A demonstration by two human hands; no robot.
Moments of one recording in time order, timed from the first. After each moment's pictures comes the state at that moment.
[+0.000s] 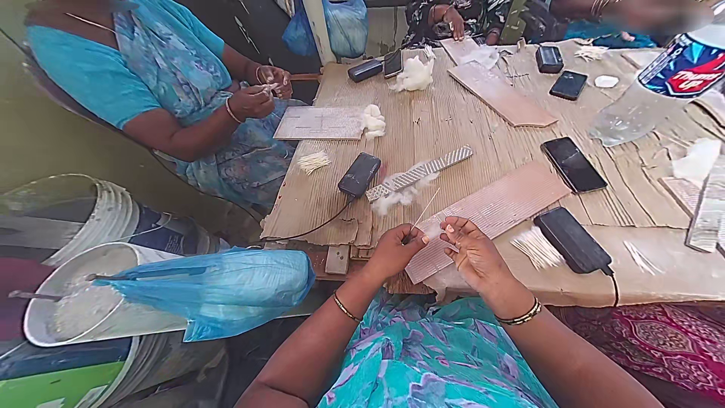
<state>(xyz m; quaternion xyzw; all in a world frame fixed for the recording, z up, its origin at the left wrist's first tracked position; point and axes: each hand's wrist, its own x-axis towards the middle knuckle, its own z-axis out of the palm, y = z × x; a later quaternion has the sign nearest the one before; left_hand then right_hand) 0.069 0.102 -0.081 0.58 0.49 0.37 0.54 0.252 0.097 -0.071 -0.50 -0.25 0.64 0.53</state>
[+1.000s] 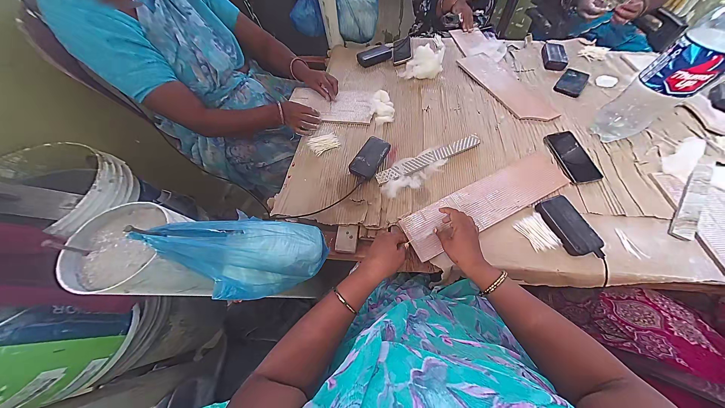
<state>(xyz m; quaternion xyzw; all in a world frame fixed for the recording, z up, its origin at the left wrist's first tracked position) 0.040 0.069 -0.092 0.67 0.62 0.06 0.40 0.244 0.102 -0.132 -0.64 -0.70 0.21 0.24</state>
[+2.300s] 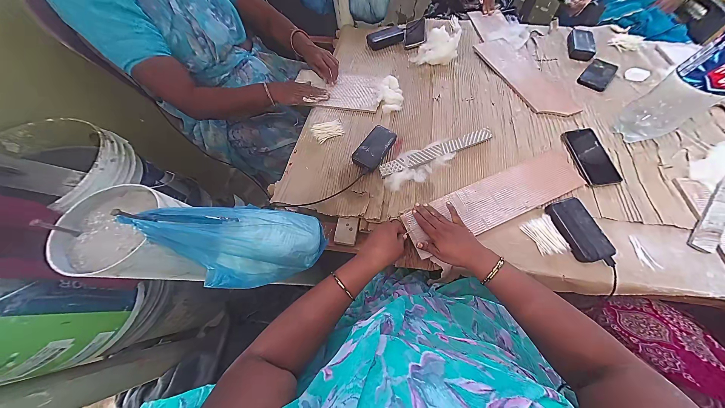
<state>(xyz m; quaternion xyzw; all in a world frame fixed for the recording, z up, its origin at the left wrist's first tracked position) 0.042 0.084 -0.103 0.67 0.64 0.04 0.37 0.245 0.120 -0.136 -0.39 -0.92 0.10 -0.03</state>
